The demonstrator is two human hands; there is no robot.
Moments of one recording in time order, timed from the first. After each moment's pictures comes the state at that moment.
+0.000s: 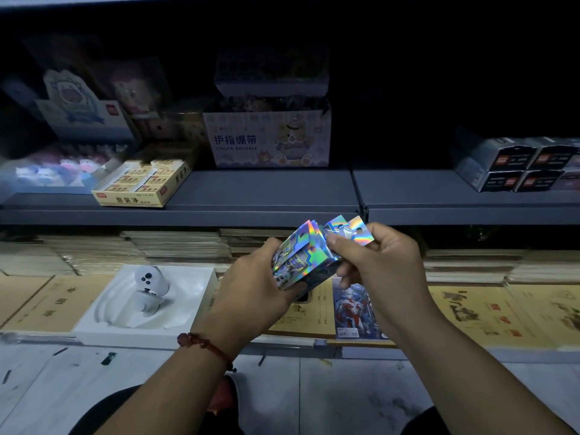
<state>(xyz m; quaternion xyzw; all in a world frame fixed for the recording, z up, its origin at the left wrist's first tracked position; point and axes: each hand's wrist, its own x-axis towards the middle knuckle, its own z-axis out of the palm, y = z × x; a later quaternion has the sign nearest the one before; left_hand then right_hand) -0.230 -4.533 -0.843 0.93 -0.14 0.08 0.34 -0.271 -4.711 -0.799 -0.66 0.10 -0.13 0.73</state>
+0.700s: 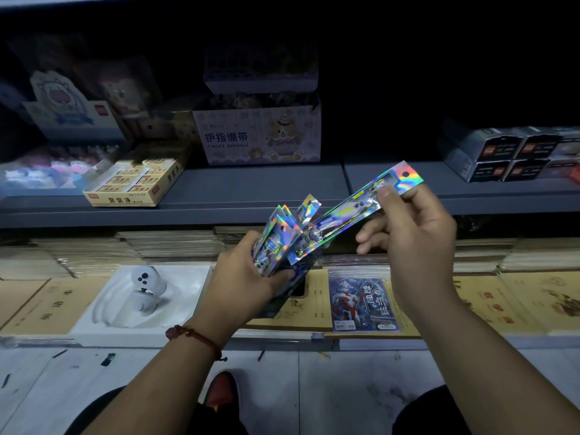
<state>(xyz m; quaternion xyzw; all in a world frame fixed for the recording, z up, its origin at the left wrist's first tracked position) -0.221 -4.524 -0.853 0.91 -0.07 0.08 0.40 -0.268 -4.736 -0.788 -0.61 0.05 -0.29 0.73</state>
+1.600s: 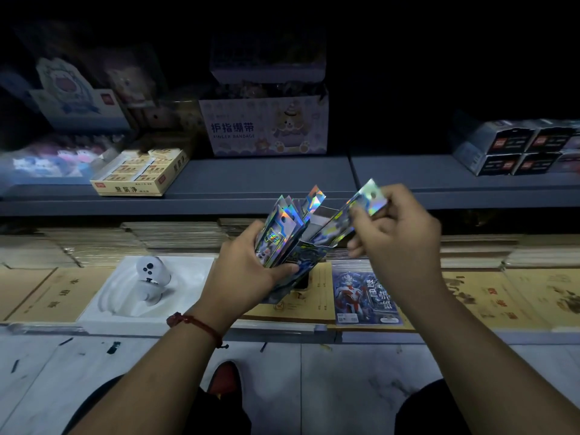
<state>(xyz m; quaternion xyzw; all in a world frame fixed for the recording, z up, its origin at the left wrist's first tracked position) -0.226 -4.518 -0.847 0.88 -0.10 0.04 0.46 -0.265 -4.732 -0.810 -0.79 0.03 -0.29 0.55</state>
